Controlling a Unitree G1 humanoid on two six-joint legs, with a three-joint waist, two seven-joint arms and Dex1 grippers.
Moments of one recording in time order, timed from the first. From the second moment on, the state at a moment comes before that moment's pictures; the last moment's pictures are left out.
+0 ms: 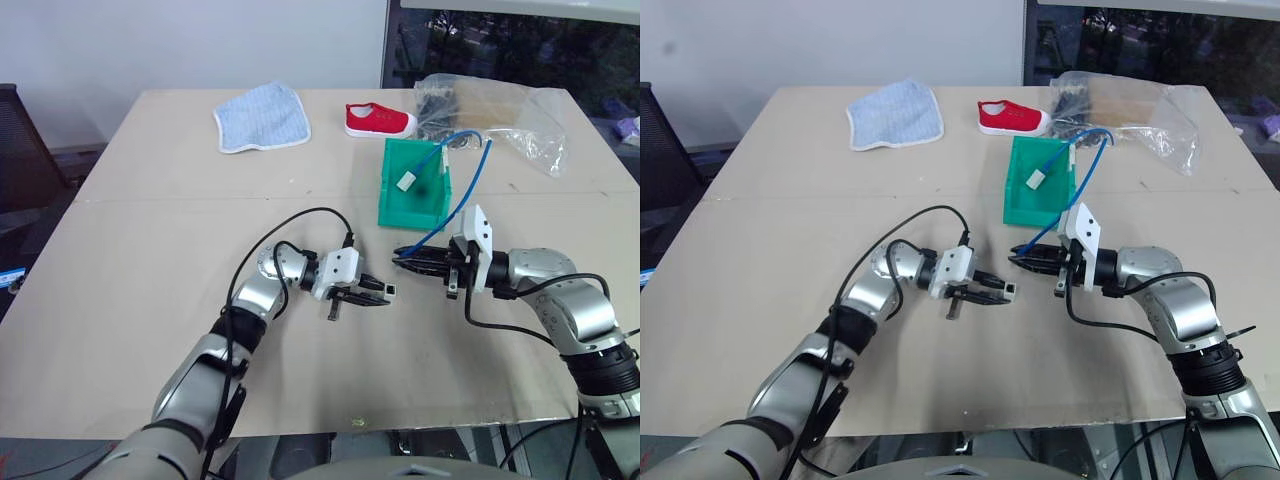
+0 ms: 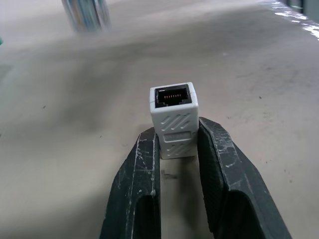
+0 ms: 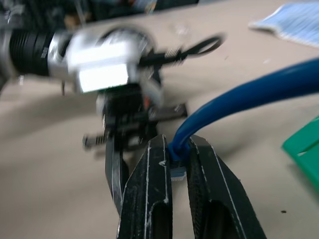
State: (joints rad) left arm -0.75 0.30 -0.36 0.77 -0.12 -0.40 -1.46; right arm -0.39 -0.58 0.19 -0.10 0.43 0.34 1.07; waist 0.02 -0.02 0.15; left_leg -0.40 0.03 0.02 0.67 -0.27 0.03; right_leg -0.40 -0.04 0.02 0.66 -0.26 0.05
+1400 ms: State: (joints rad) left arm -0.78 0.26 -0.31 0.95 -0.07 -0.51 -1.50; right arm -0.27 -0.48 0.24 -0.21 0.31 0.42 0.93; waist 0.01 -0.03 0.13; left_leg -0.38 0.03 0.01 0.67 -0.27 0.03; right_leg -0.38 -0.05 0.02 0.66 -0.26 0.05
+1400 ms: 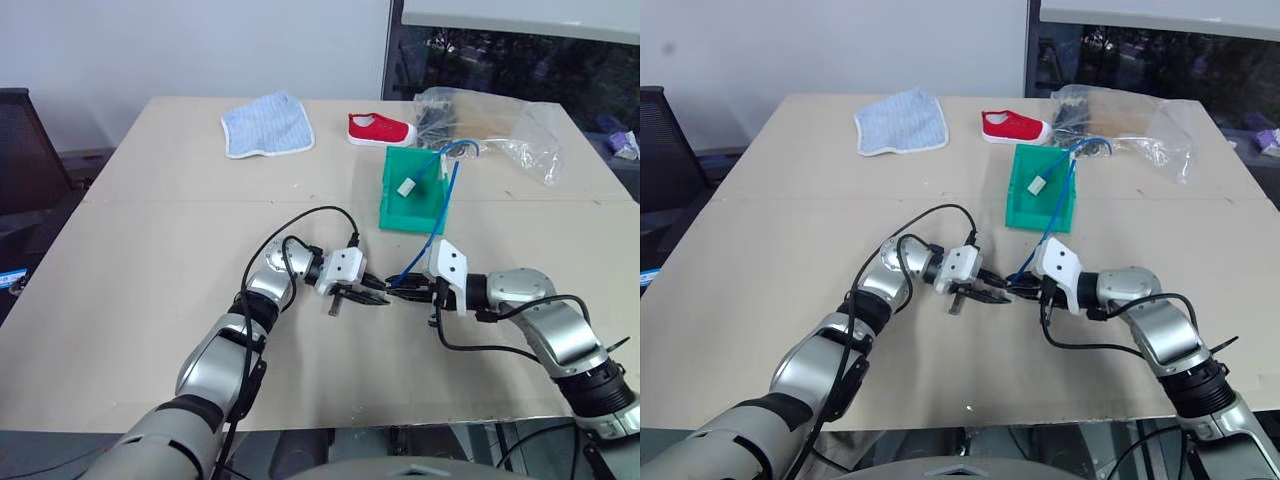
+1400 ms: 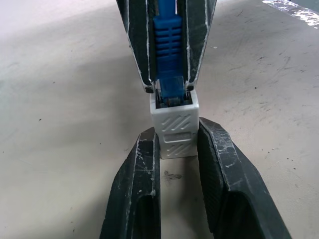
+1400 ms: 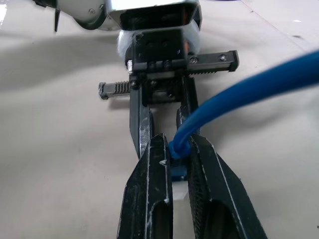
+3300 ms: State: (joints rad) left arm -0.45 0.41 0.02 -0.36 -0.34 0.68 -0.62; right arm -0.48 -0.57 -0.16 0.17 0.41 0.30 0.82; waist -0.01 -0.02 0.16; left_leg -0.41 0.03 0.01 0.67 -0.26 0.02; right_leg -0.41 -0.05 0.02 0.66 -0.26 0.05
